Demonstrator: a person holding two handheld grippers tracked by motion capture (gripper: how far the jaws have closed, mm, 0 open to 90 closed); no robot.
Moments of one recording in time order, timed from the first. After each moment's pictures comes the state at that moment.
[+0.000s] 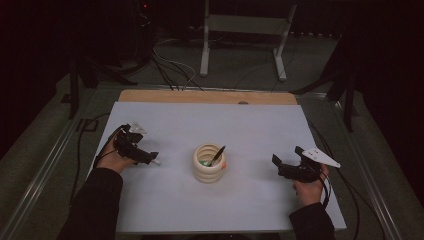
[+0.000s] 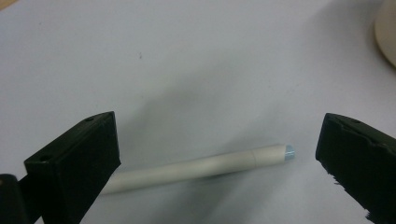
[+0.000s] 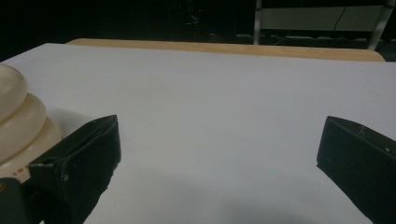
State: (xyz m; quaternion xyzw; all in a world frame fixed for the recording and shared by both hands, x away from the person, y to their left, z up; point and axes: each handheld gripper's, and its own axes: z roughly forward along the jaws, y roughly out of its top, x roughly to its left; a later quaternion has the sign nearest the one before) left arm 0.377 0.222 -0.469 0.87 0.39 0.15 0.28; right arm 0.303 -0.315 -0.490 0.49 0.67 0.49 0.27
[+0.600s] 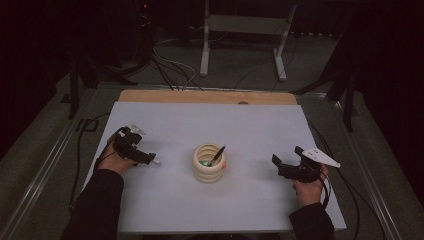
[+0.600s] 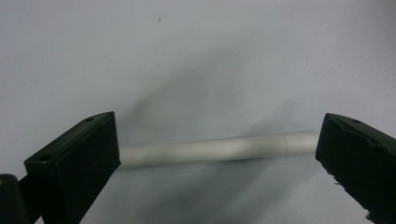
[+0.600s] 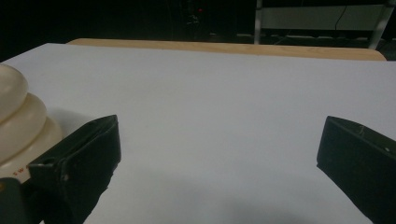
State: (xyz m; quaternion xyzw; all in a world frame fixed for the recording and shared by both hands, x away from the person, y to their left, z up) left arm 0.382 0.226 -0.485 0.86 0.43 0.15 0.24; right arm 0.303 -0.315 -0.490 0.49 0.67 0.49 0.27
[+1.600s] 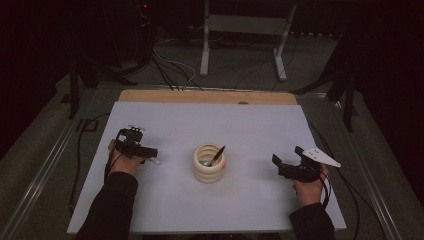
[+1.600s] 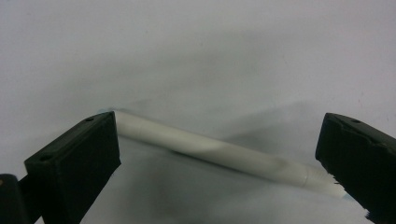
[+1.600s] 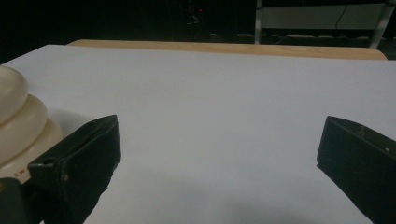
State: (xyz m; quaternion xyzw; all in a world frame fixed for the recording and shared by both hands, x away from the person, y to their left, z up) left arm 0.385 0.210 -0.492 0.76 0.59 0.16 0.20; right arm 0.304 -0.315 -0.490 0.49 0.67 0.49 0.26
